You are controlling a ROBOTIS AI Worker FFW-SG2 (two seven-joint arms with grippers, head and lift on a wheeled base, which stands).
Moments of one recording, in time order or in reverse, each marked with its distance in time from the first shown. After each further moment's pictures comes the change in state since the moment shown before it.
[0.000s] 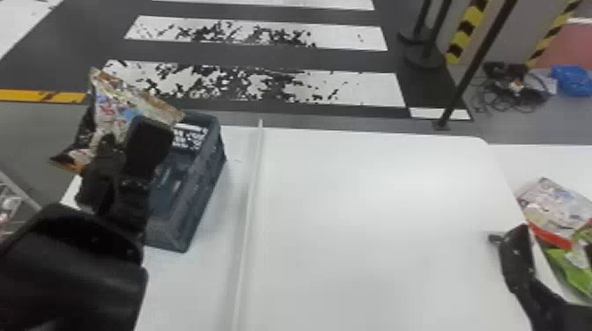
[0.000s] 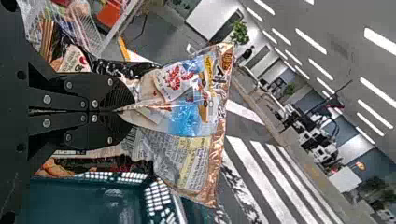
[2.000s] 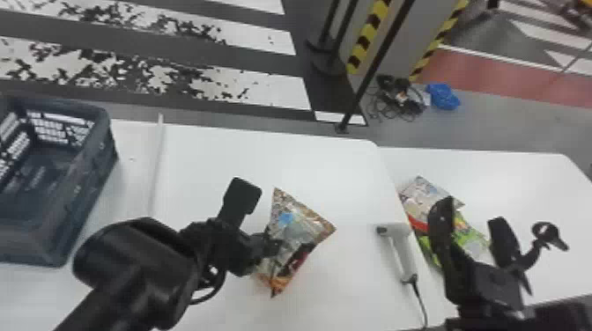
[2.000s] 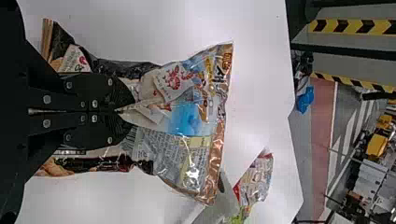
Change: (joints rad) left arm -0.339 -0.270 -0.381 0.814 0.552 -0.316 -0.667; right arm -0.022 0.018 -0.120 -0.058 -0.132 0.026 0.006
